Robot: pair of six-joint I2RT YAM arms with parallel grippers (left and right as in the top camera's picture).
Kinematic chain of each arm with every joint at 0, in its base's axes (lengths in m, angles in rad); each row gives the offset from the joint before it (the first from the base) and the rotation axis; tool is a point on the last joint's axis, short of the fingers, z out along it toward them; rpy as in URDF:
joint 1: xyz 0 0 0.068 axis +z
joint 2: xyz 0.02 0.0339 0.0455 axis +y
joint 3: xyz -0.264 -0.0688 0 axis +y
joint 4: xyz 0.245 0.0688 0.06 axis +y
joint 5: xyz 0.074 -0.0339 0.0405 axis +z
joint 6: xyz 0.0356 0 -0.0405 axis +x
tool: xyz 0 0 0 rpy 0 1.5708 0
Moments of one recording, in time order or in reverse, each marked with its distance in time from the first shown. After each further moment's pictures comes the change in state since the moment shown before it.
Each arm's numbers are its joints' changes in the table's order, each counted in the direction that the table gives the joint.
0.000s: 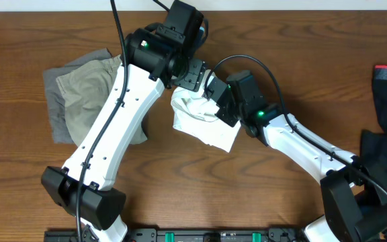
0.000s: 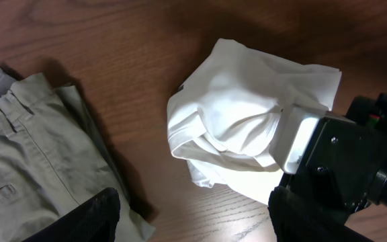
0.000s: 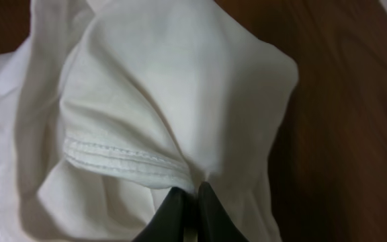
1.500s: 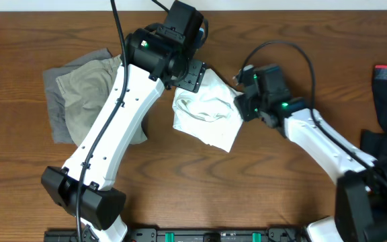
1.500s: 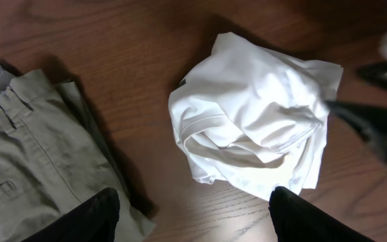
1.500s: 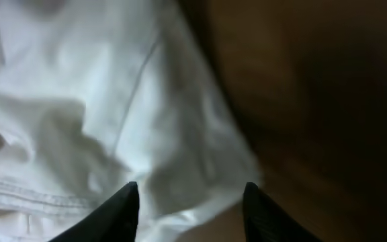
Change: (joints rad) left arm 0.000 0.000 0.000 0.012 0.000 0.000; right arm -0.179 -0.067 0.000 0.153 0.083 0.433
